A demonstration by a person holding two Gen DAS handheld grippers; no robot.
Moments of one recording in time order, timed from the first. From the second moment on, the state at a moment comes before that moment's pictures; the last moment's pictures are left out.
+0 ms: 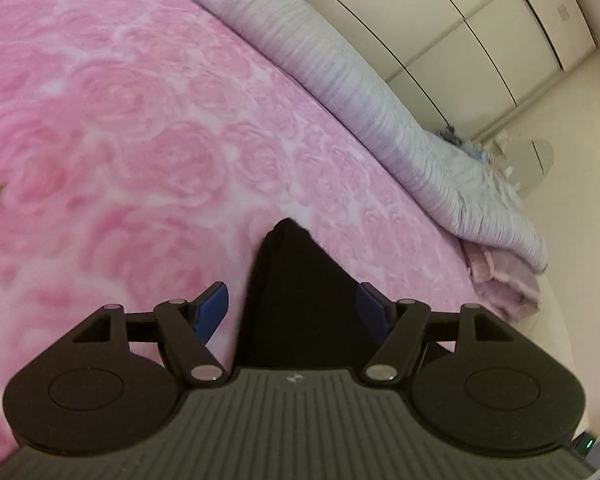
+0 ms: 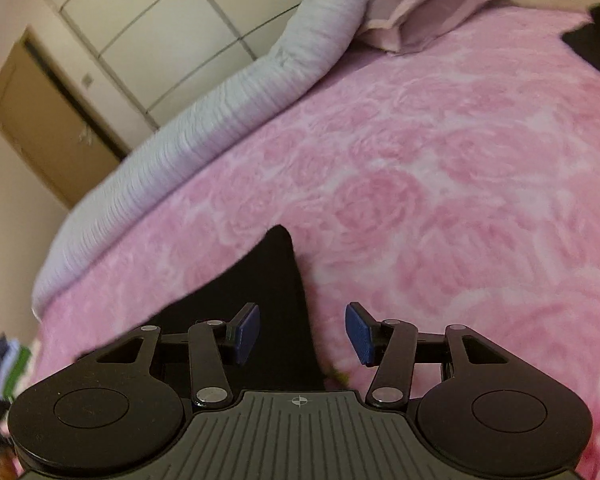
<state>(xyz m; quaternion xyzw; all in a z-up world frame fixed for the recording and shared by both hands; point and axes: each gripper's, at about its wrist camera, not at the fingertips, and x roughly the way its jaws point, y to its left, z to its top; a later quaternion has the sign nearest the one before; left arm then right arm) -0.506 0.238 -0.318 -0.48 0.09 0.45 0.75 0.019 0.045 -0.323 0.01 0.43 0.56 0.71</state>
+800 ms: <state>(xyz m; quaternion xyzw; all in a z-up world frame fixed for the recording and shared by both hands) -0.445 0.291 -0.348 -0.32 0.20 0.49 0.79 0.005 0.150 -0.366 -0.09 0.35 0.57 0.74</state>
